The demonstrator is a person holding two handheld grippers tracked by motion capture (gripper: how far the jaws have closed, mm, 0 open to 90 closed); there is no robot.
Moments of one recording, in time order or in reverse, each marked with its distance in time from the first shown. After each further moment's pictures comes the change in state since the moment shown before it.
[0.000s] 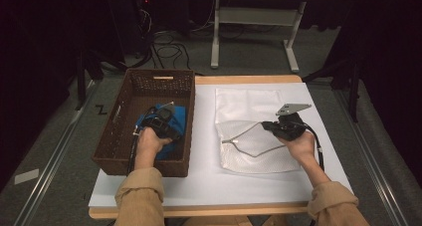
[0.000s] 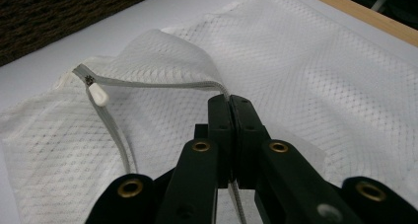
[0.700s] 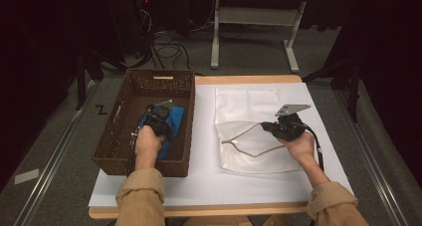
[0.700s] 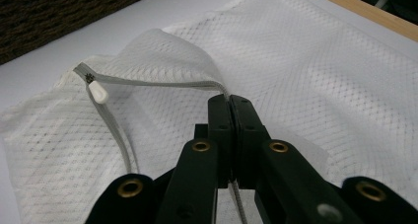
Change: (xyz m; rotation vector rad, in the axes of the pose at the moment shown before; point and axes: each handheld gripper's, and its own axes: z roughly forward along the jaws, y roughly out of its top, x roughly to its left) left arm 0.002 -0.001 -0.014 -0.005 0.079 -0.020; right arm 0.000 -0.001 0.001 0.008 0.007 0.002
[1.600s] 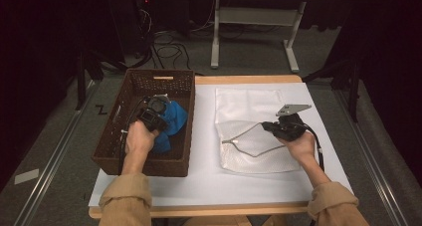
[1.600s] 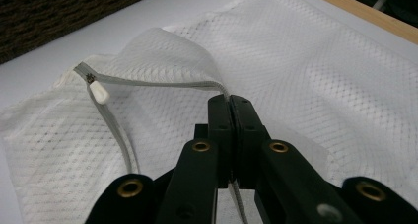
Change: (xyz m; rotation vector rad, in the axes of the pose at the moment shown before) left arm 0.004 -0.017 -0.066 -0.204 -0.020 0.112; right arm 0.000 0.000 -0.003 -0.006 -0.007 -0.001
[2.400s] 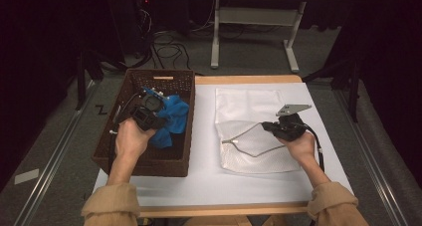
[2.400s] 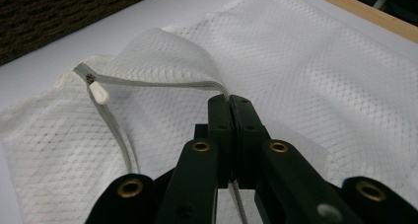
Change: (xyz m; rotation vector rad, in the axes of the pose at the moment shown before) left arm -0.011 -0.012 -0.062 -0.178 -0.042 0.101; right arm 0.000 -0.001 0.002 -0.006 0.003 0.007
